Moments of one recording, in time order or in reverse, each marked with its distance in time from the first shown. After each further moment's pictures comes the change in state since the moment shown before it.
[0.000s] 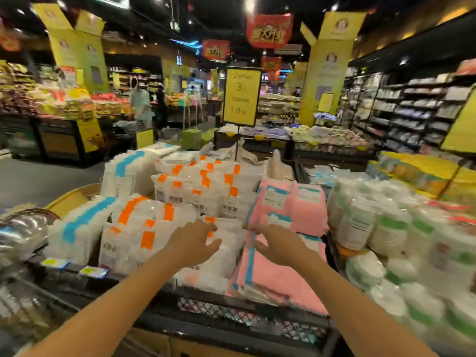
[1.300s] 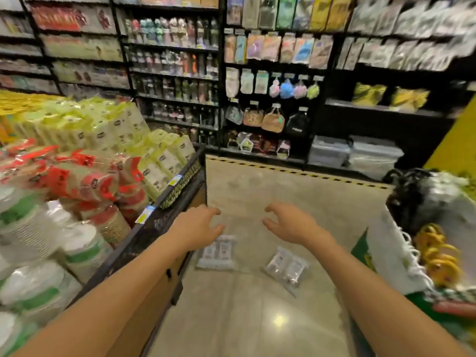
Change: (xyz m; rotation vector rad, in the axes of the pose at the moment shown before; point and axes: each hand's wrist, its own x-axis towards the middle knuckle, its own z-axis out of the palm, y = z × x) left_hand -0.143 0.745 0.183 -0.040 -0.457 1.552; right_hand -0.689 0.321 -0.008 0.107 0.191 1.609
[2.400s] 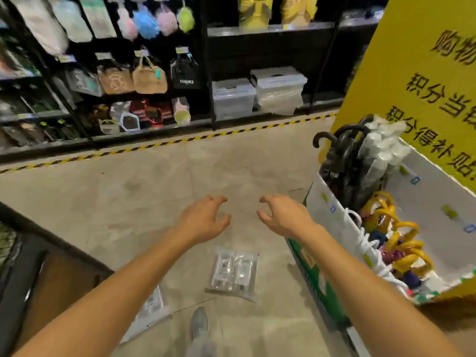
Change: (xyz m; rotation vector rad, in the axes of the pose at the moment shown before) left_hand 0.564 0.223 0.151 -0.029 -0.233 0.426; right_hand 0.277 0.424 0.029 0.087 -0.008 0.520
